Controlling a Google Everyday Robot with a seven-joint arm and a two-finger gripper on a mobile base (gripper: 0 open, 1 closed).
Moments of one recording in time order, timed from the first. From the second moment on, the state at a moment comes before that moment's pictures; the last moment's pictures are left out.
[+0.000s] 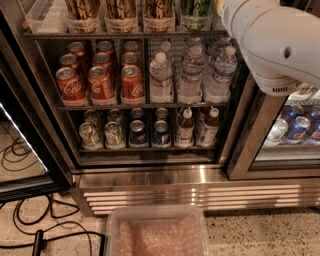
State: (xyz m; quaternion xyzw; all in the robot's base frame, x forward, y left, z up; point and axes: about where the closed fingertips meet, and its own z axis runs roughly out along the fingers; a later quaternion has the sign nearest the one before) arm 0.690 -0.169 1.106 -0.06 0.65 -0.04 0.75
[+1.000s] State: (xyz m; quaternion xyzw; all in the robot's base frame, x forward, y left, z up) arm 0.629 -0.160 1.114 -0.10 0.67 -0.01 0.74
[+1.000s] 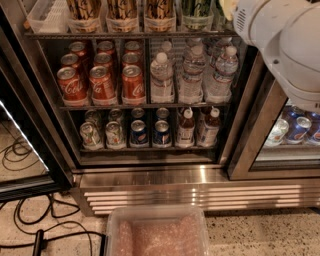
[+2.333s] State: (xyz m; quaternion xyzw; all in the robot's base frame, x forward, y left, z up) arm 0.557 -0.155 1.083 -0.26 0.71 0.09 0.65
